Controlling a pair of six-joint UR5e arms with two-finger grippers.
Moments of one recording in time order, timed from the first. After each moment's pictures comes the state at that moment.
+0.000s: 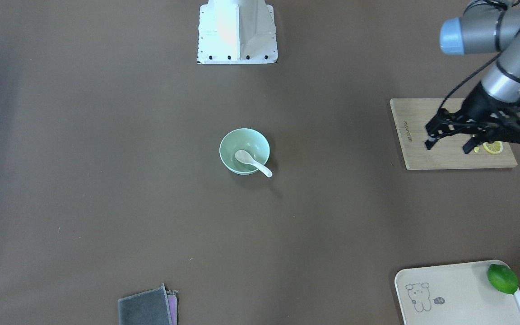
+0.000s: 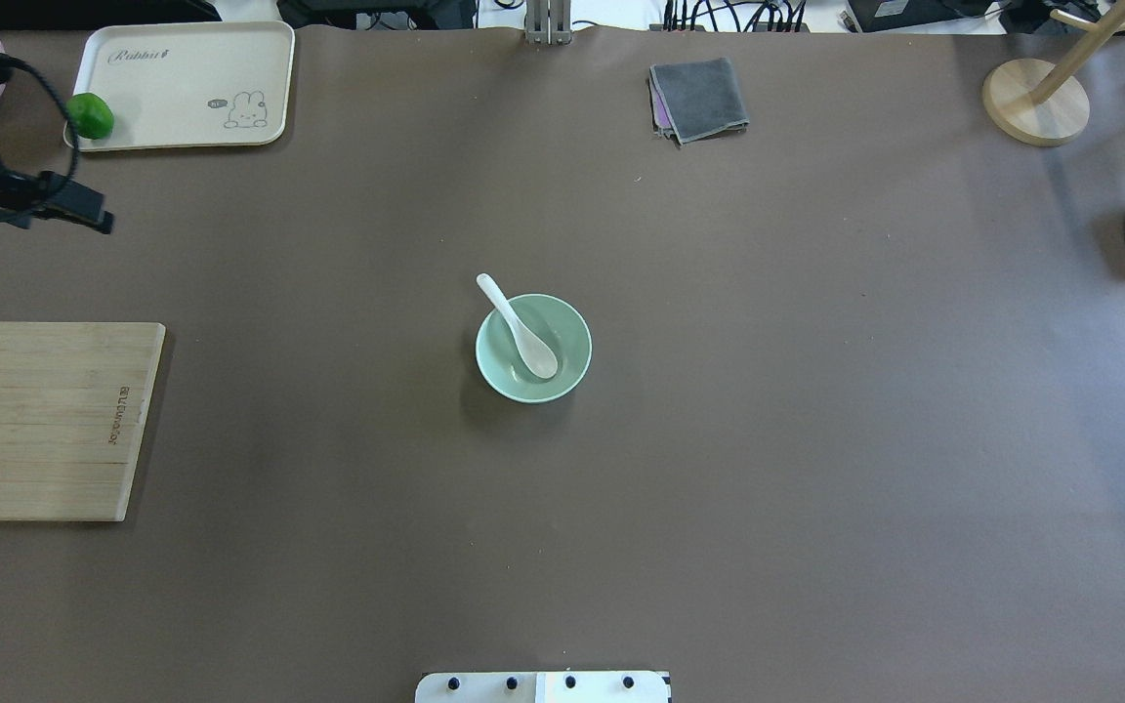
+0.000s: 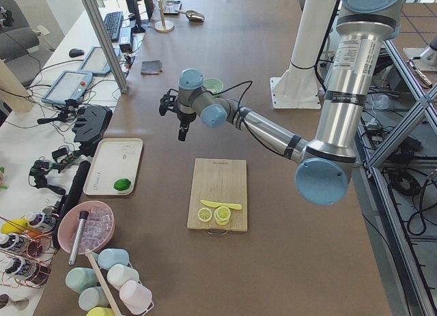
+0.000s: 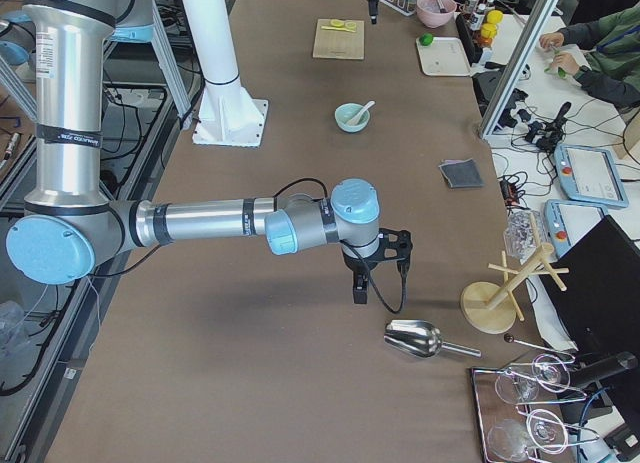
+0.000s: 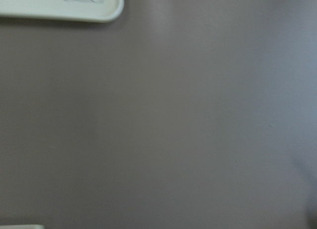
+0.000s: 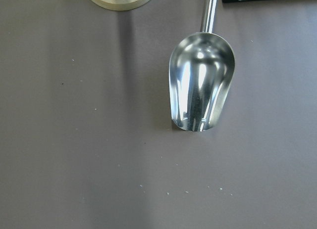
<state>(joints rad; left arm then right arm) -1.16 -1.69 -1.84 -1.82 -2.20 -0.56 1.51 -1.68 1.76 -1.37 2.29 0.34</state>
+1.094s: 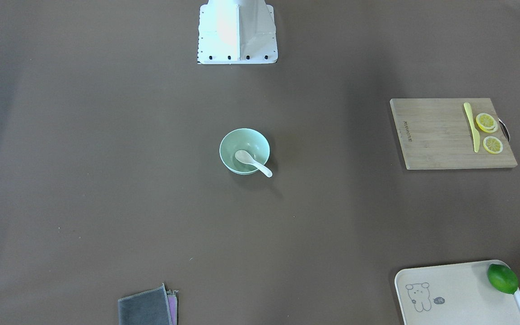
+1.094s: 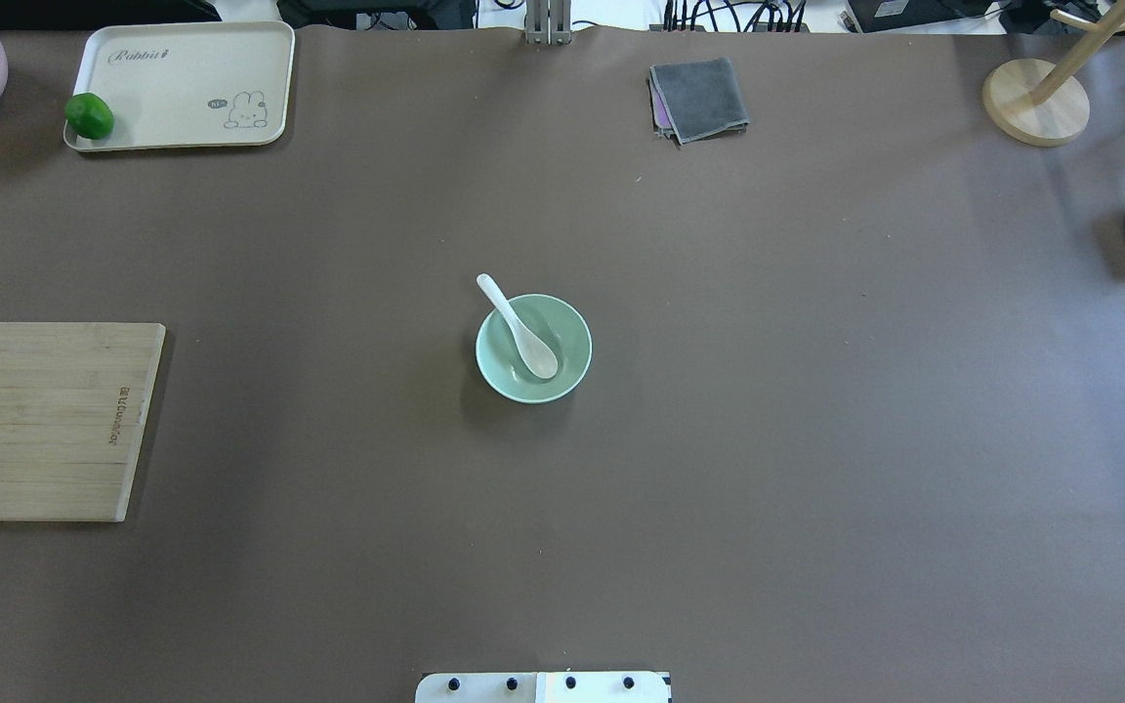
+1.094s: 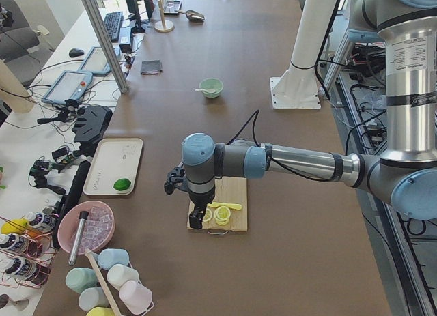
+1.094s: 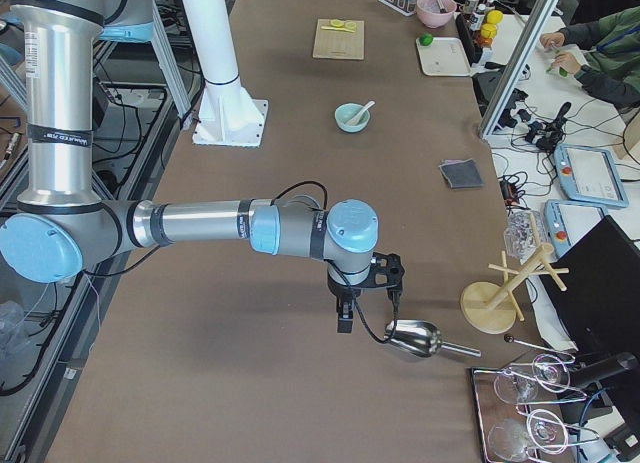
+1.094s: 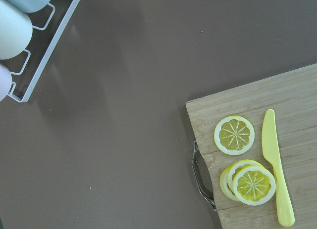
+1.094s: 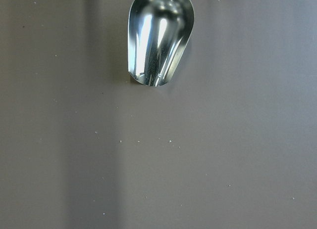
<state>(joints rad) -1.55 -1.44 -1.82 -1.49 -2.23 0.24 1.64 -1.65 1.76 -1.71 2.31 -0.07</state>
